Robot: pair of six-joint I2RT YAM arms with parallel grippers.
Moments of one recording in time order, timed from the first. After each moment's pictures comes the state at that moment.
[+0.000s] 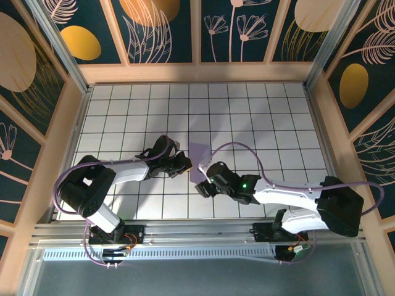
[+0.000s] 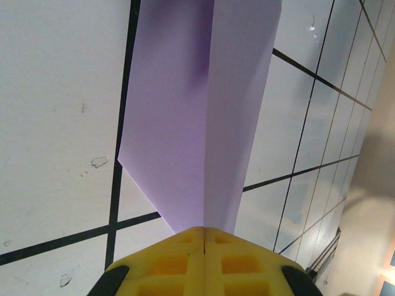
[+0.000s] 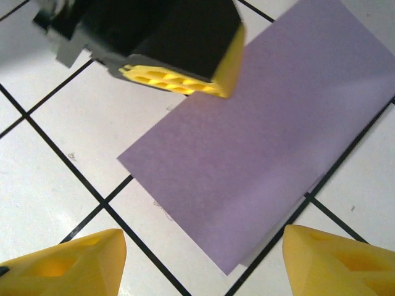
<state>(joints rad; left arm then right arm) -0.63 1.61 0.66 0.13 0.44 -1.09 1.12 1.28 0.59 -0.12 0.20 0.21</state>
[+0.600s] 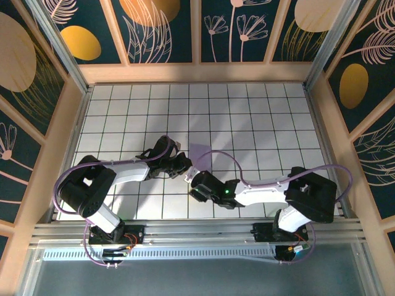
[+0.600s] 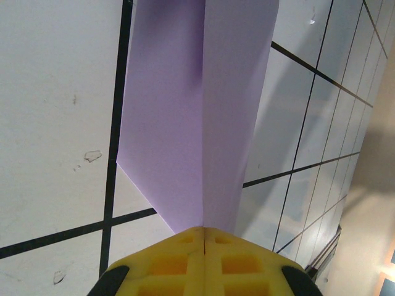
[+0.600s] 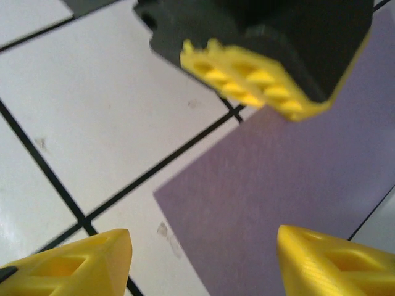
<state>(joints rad) -0.64 1.61 0.66 0.13 0.44 -1.10 1.23 1.53 0.66 0.01 0.37 0.07</state>
